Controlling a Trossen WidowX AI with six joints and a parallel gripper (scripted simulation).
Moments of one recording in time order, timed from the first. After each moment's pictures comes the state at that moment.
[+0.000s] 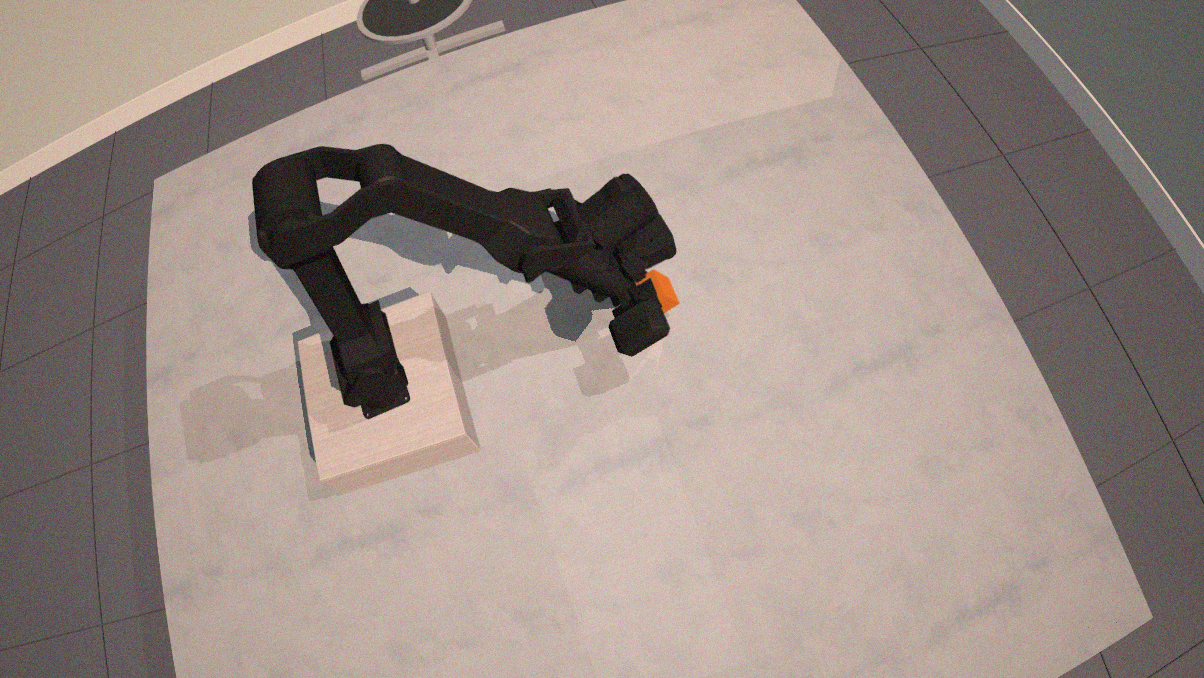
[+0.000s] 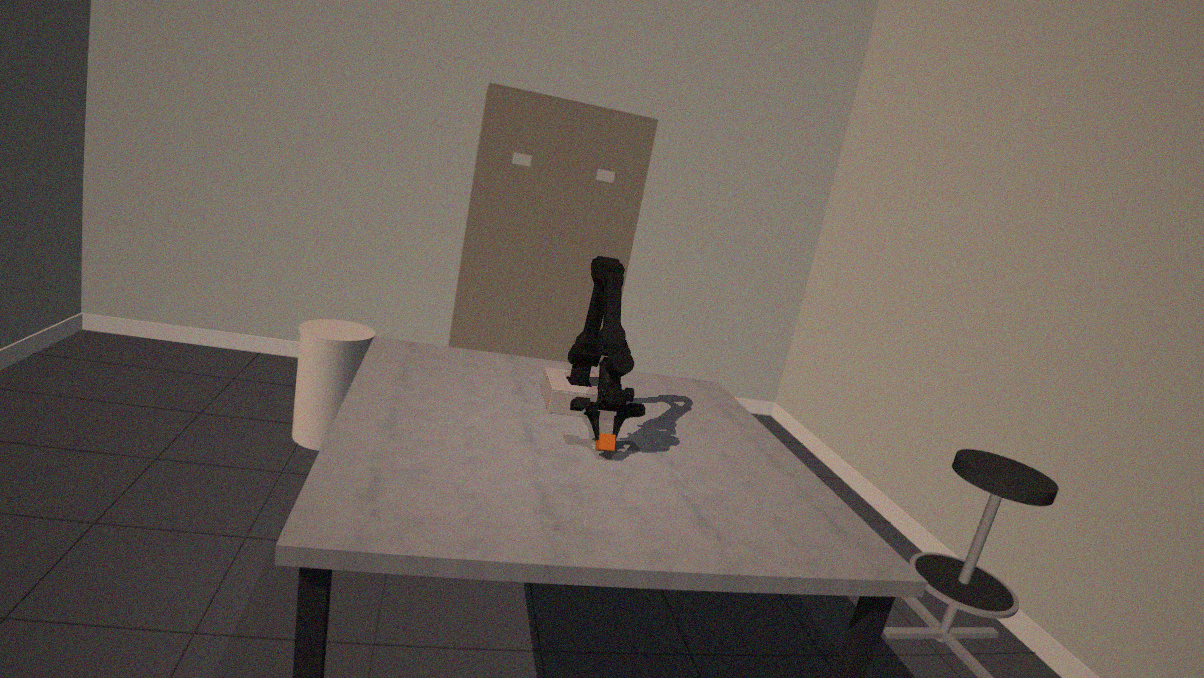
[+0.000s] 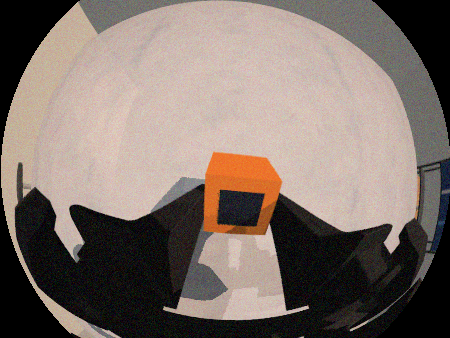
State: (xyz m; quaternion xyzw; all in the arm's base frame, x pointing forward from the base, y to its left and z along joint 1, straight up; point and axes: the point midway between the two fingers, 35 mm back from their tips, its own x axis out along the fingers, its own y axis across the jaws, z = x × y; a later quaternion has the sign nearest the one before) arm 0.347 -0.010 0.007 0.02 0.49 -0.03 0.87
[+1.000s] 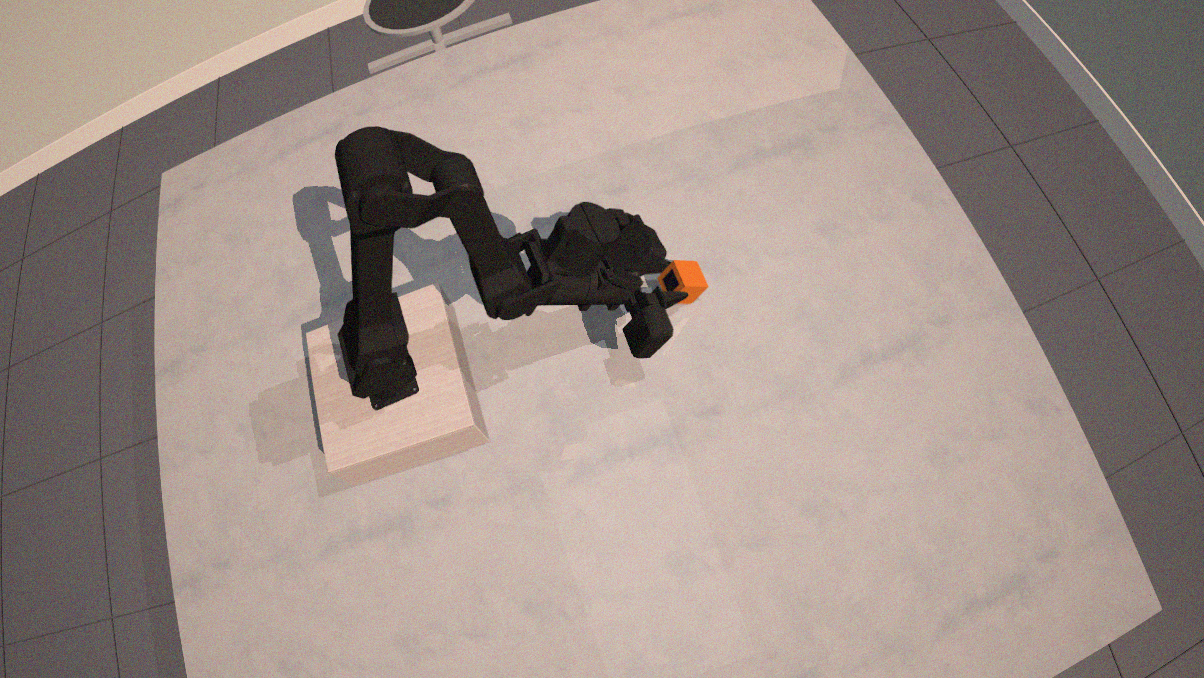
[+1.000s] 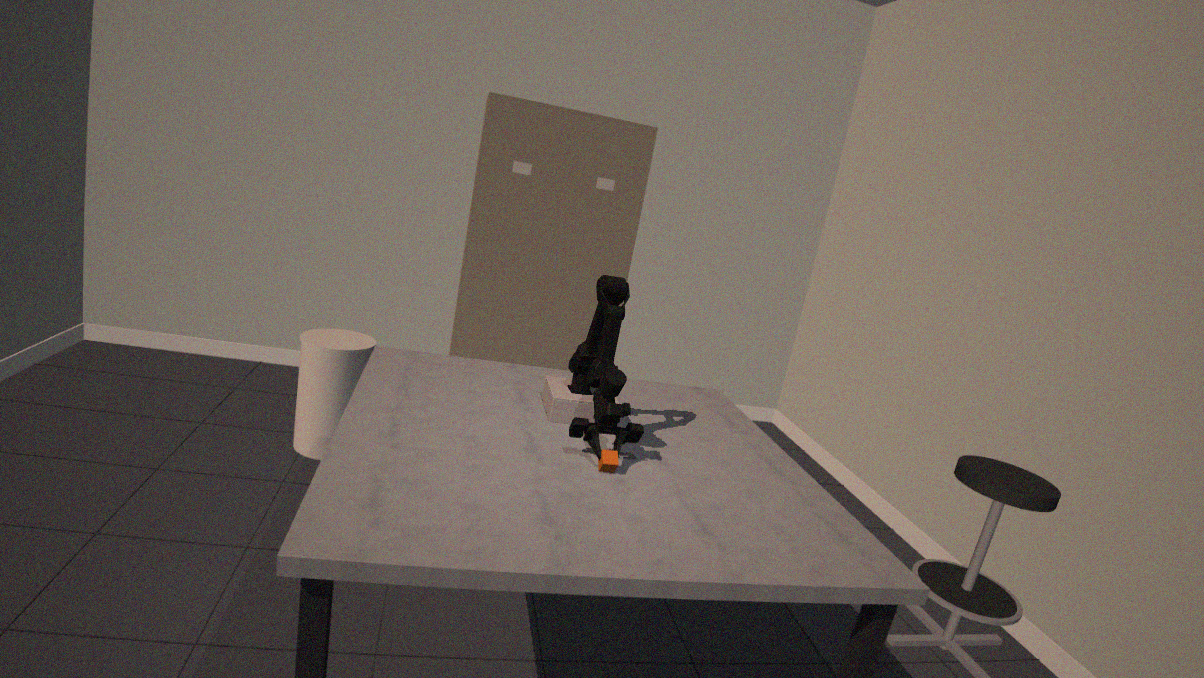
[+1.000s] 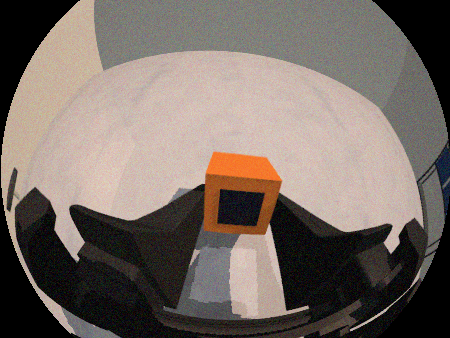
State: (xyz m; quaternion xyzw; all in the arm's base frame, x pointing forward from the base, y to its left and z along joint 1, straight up) arm 0.360 -0.010 -0.020 0.01 0.30 -0.03 0.95
